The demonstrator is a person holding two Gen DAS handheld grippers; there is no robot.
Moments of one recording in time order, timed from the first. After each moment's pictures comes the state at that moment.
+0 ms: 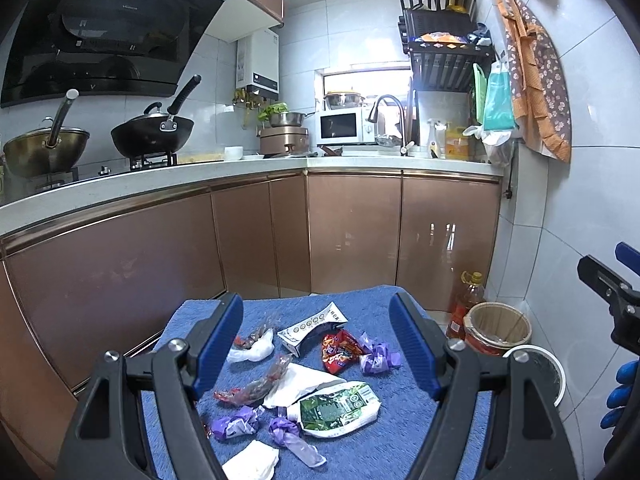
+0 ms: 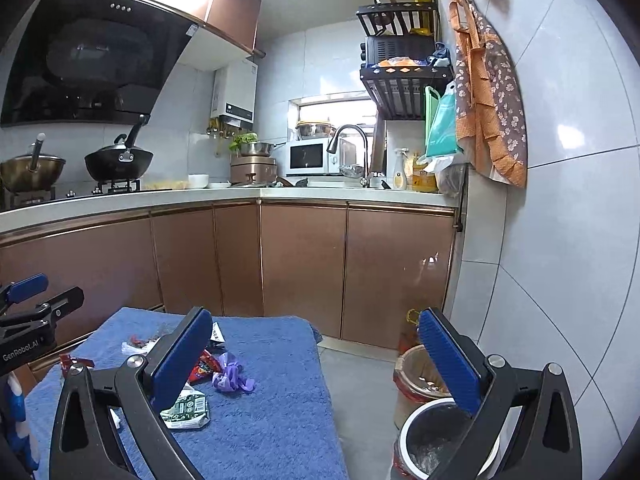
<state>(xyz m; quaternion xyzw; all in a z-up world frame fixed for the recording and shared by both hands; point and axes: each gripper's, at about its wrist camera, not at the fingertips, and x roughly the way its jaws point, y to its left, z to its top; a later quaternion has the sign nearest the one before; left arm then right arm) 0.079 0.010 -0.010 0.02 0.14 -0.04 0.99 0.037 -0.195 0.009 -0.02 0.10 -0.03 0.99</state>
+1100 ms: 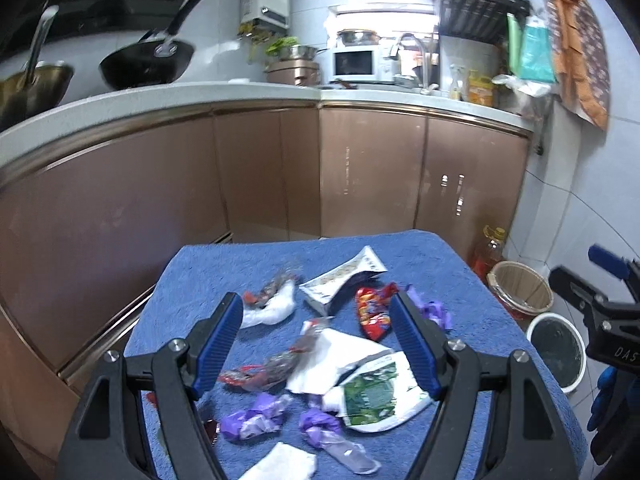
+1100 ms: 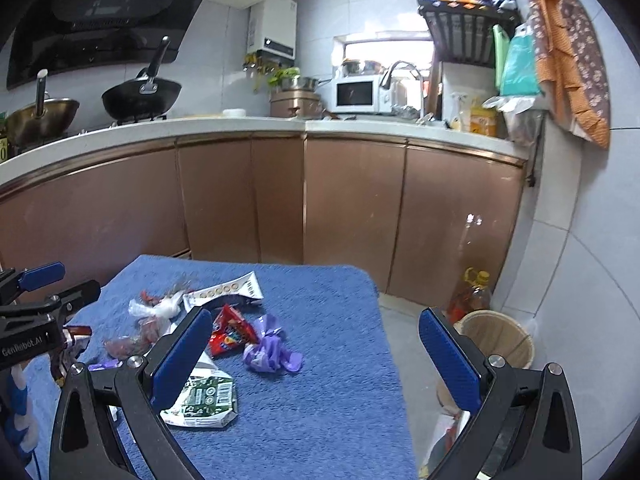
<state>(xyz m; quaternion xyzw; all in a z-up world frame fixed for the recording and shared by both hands) 0.162 0.059 -0.069 0.00 0.25 -0.02 0.97 0.156 -0.150 -0.062 -0.03 0.22 0.06 0.97</state>
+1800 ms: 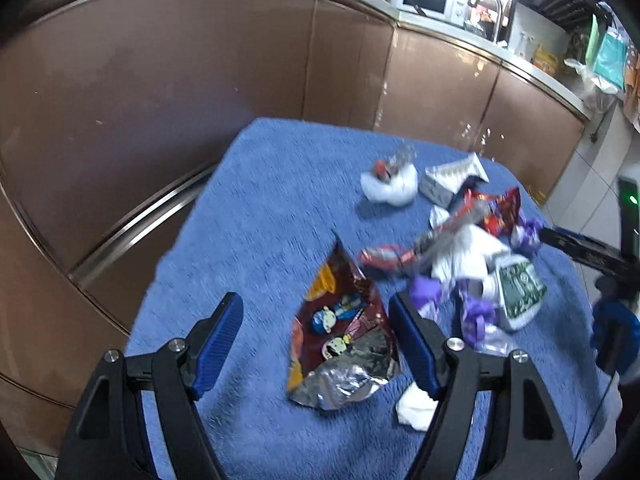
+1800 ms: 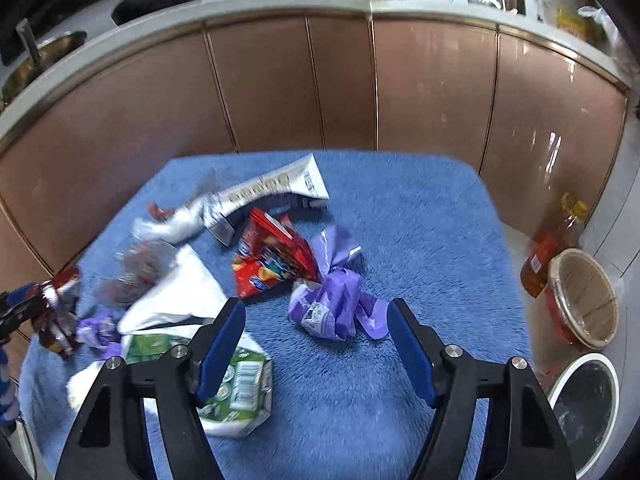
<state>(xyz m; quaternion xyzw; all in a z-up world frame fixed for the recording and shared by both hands) 0.155 0.196 -0.160 -0.06 0.40 0.01 0.92 0.275 -0.108 -0.167 -0.02 0.40 0.17 0.90</state>
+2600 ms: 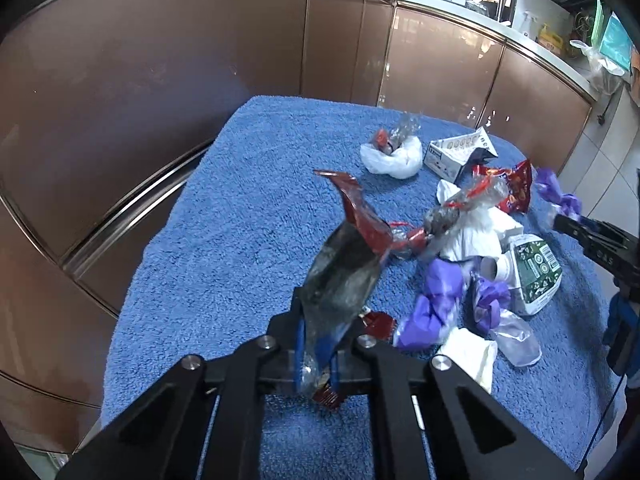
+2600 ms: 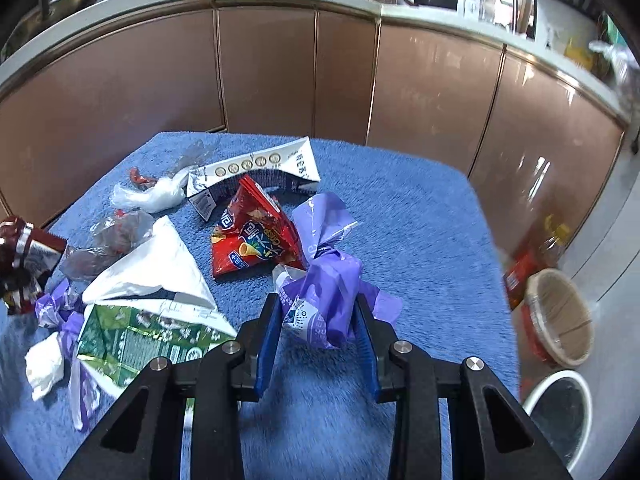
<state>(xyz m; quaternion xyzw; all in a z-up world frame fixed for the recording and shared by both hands) 0.163 0.186 -0.173 -0.05 0.42 0.02 0.91 0.246 -0.108 -0.165 -0.10 0.37 0.14 0.91</state>
